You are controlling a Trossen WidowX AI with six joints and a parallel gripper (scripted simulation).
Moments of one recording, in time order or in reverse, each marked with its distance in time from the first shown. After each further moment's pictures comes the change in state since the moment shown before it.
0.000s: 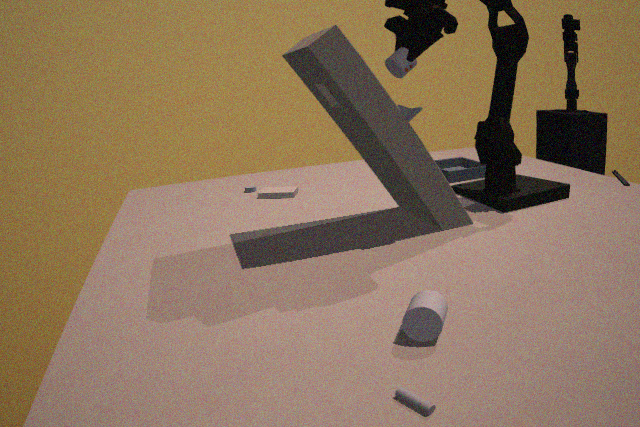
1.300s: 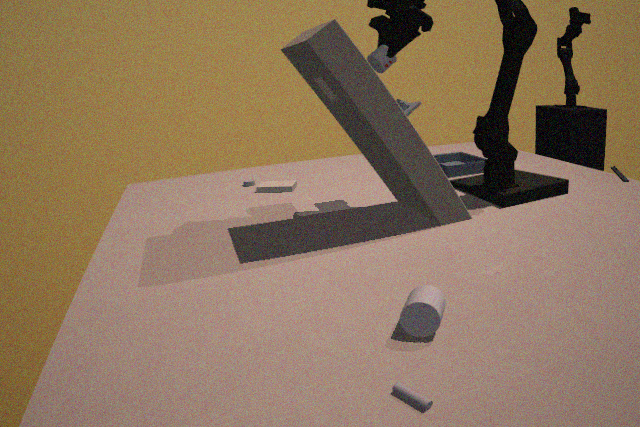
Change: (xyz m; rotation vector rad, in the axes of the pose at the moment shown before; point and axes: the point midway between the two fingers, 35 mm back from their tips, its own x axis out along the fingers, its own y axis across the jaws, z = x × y) arm -0.001 -0.078 0.000 0.016 0.006 -0.019
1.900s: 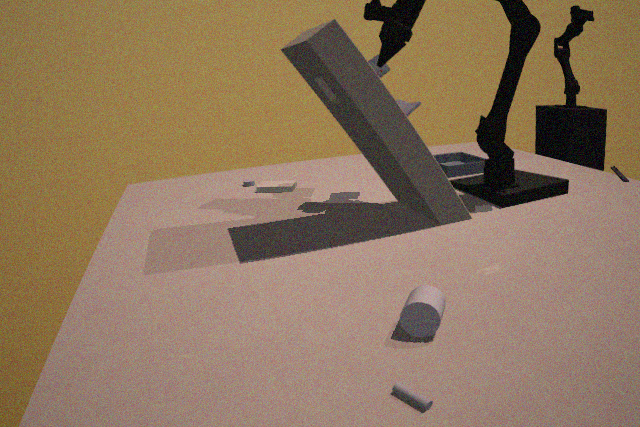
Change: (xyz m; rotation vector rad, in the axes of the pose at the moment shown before) arm 0.005 -0.069 -0.025 0.335 0.006 -0.201
